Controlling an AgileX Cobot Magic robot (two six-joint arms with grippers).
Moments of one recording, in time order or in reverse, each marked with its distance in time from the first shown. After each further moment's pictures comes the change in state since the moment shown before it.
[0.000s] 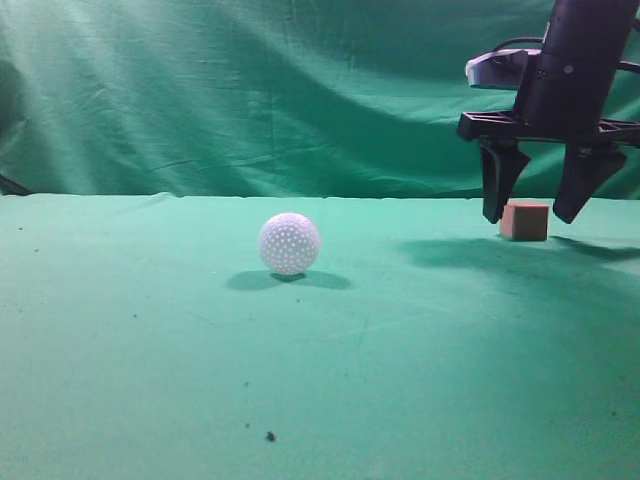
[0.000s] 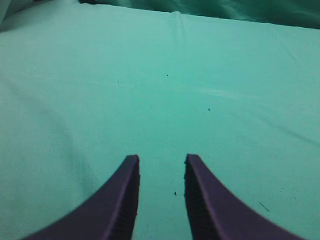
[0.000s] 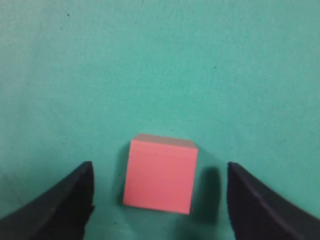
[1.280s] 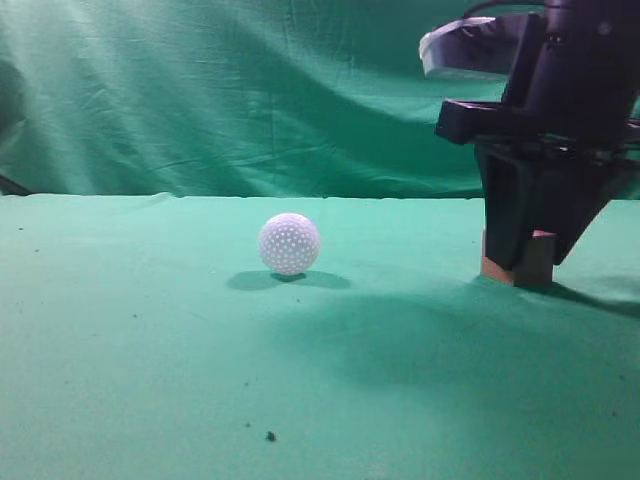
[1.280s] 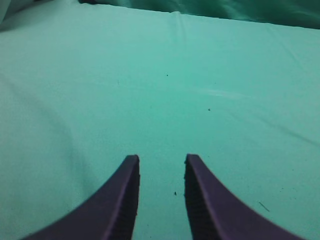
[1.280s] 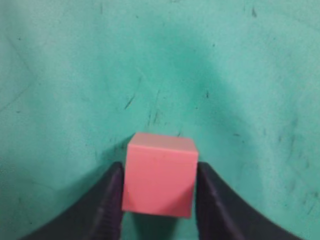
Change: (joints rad) left arm 0.000 0.000 0.000 0.000 0.000 0.000; right arm 0.247 -0.286 0.463 0.007 -0.111 -0.021
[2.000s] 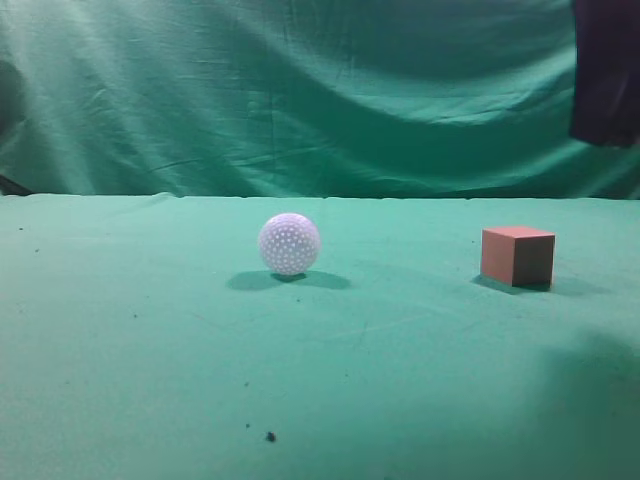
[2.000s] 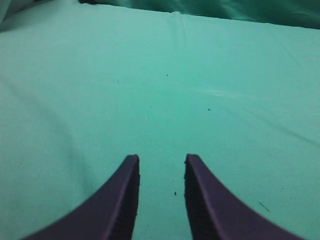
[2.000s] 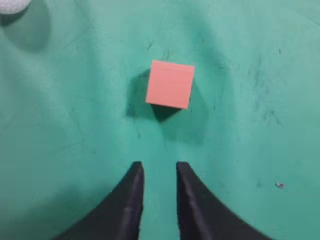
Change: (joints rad) left arm 0.000 0.000 0.000 0.000 0.000 0.000; right arm 0.000 -0.268 0.058 0.002 0.176 -0.040
